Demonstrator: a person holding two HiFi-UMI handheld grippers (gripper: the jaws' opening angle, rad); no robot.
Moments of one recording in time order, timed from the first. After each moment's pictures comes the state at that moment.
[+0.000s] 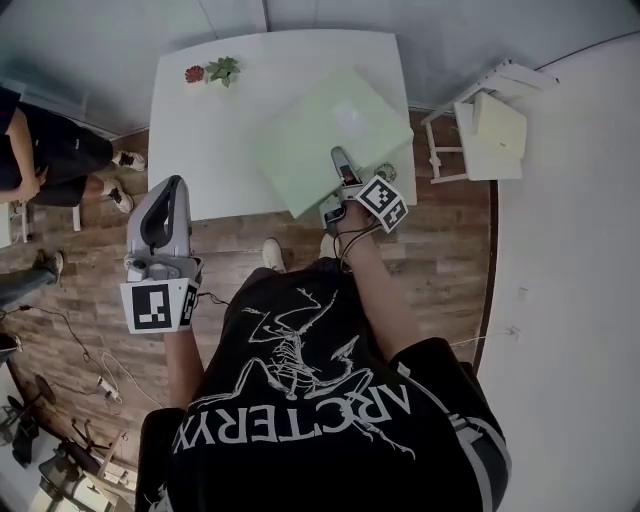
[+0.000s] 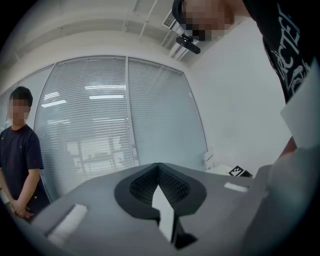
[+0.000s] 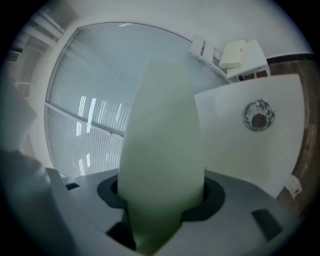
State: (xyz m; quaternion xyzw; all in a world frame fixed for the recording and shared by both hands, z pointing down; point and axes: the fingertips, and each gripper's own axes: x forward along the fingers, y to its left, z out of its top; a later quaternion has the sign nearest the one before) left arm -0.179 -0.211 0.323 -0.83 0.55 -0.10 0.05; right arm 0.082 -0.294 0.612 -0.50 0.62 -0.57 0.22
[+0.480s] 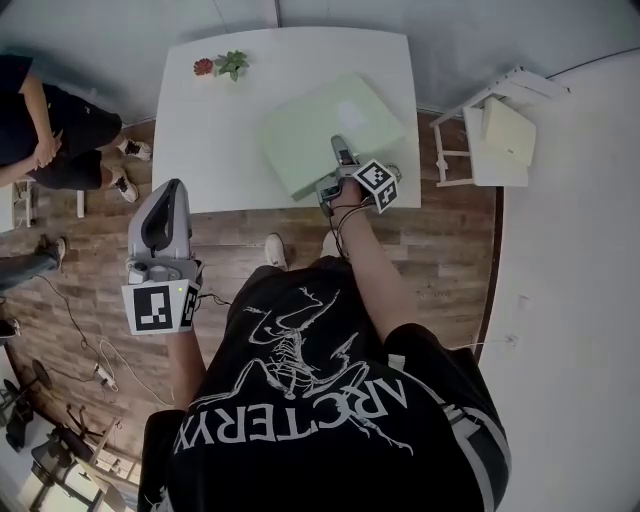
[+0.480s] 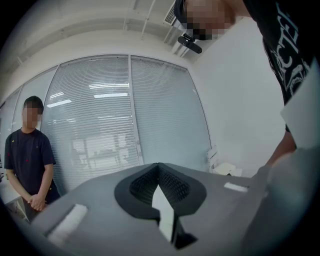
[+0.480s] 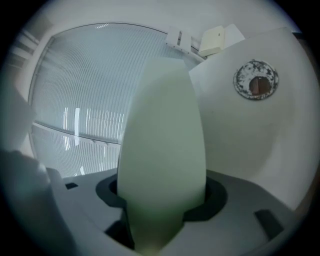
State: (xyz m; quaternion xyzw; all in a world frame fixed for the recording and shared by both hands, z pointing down) left arm -0.183 -0.198 0.329 -0.81 0.57 -0.11 0.04; right arm 0.074 -0.327 0.676 -0.50 0.55 -0.63 0.24
